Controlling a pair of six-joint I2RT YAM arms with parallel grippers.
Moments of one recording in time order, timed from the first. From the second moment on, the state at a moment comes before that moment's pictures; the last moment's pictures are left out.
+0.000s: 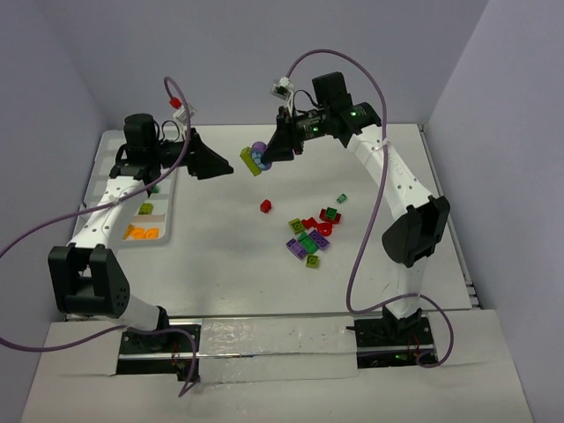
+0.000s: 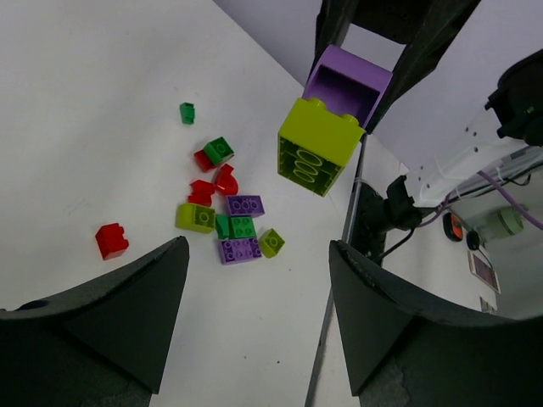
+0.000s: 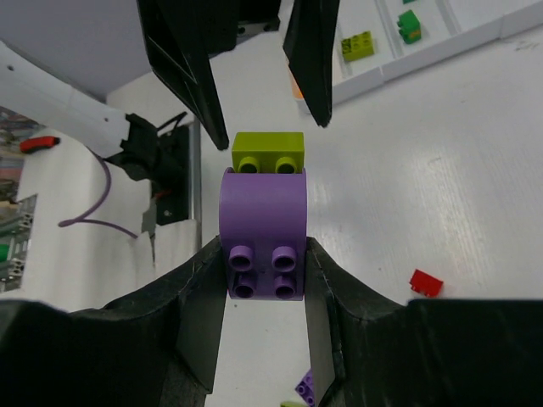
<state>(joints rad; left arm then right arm) -0.10 1.49 1.25 -0.12 1.18 -0.29 0.44 1.91 2.08 -0.83 -1.05 -0.15</state>
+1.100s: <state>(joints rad) -0.17 1.49 1.05 0.88 1.25 -1.12 0.46 1.90 1.98 -0.53 -1.25 0.24</state>
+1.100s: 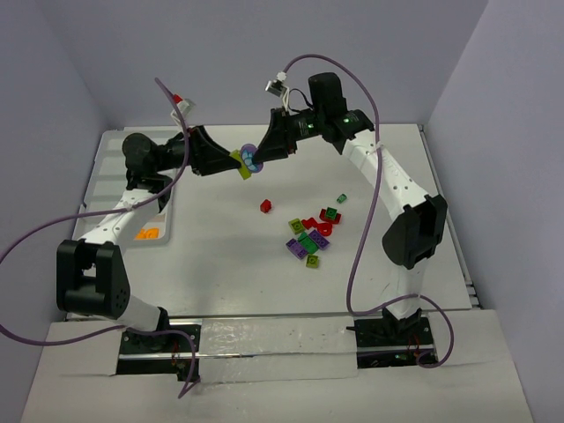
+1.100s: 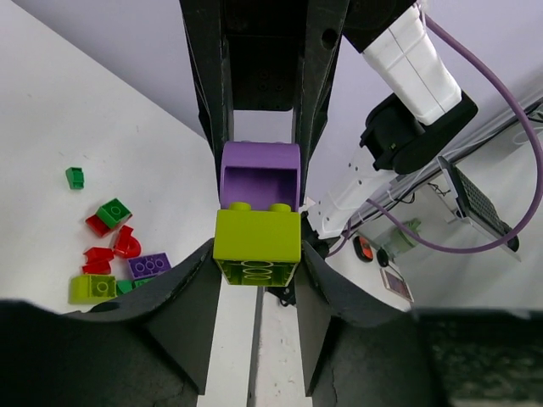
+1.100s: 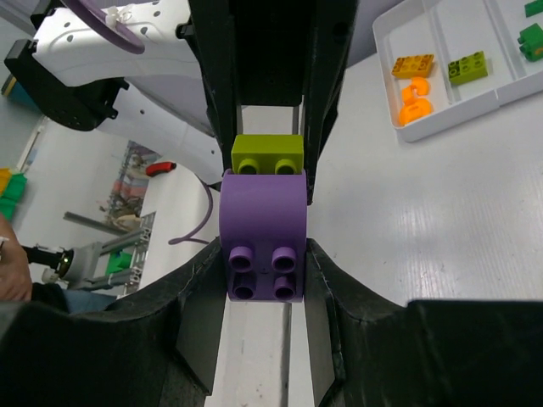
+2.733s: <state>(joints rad) 0.52 1.88 1.61 -0.82 0.07 0.04 0.29 1.72 1.76 -0.73 -0.83 -0.15</state>
